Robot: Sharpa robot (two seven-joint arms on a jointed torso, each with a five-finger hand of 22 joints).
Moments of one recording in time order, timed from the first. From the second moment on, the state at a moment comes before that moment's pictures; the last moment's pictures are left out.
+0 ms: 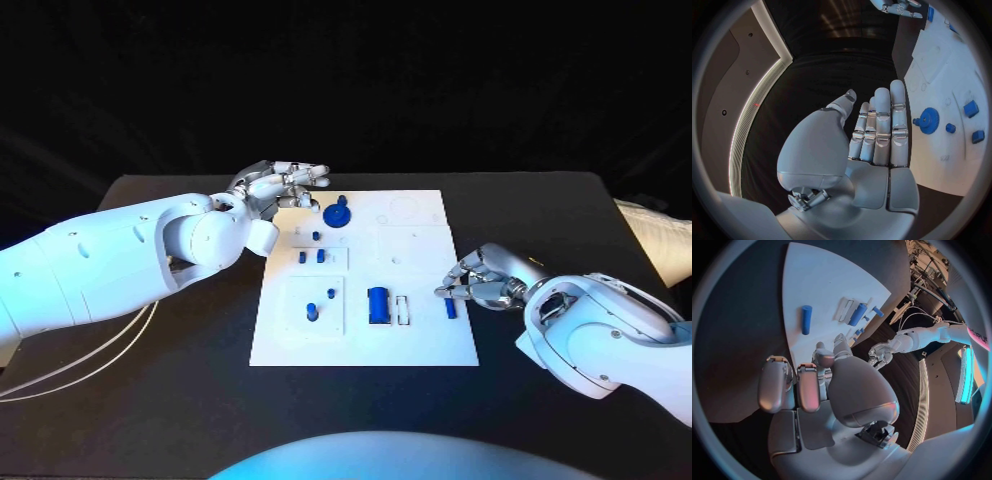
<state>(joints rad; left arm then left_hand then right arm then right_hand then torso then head) 1.21 -0.83 -0.04 1.42 0.03 -0.18 0.25 1.31 -0.11 0.29 0.04 0.05 1.04 0.16 0.10 0.10 1.13 0.10 0.21 0.11 1.22 0.02 0.81 0.51 0.16 1.23 0.11 0.42 0.77 1.06 -1.07 -0.05 1.92 -1.35 -0.43 -0.52 1.34 0.09 -0.24 0.14 0.18 1.02 0.10 0.16 0.23 1.34 0.02 0.95 1.09 1.46 -0.06 1.42 1.31 0.08 1.42 0.04 1.35 1.16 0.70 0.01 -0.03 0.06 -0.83</state>
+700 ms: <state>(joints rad) 1.21 -0.83 -0.04 1.42 0.03 -0.18 0.25 1.31 -0.11 0.29 0.04 0.05 1.04 0.16 0.10 0.10 1.13 0.10 0.21 0.11 1.22 0.02 0.81 0.51 0.16 1.23 0.11 0.42 0.77 1.04 -1.04 -0.05 1.87 -1.49 -0.31 -0.57 1.34 0.09 -0.24 0.15 0.25 1.07 0.09 0.16 0.23 1.33 0.01 0.94 1.09 1.46 -0.06 1.42 1.31 0.08 1.42 0.04 1.35 1.16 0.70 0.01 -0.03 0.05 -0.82</state>
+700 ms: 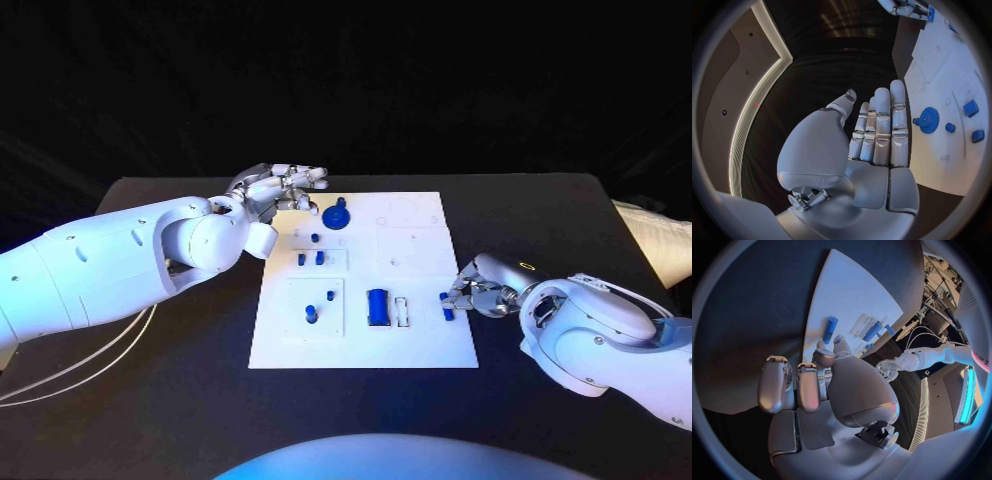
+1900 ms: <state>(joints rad) 1.21 -0.83 -0.04 1.42 0.03 -0.17 0.25 1.31 -0.11 0.29 0.04 0.05 1.04 0.16 0.10 0.10 1.13 0.10 0.21 0.11 1.22 0.02 0.81 0.51 0.16 1.23 0.11 0.42 0.77 1.03 -0.97 -0.03 1.86 -1.71 -0.13 -0.63 1.40 0.09 -0.23 0.12 0.13 1.10 0.08 0.16 0.24 1.33 0.00 0.91 1.08 1.46 -0.06 1.41 1.30 0.08 1.42 0.04 1.35 1.16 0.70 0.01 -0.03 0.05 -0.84</state>
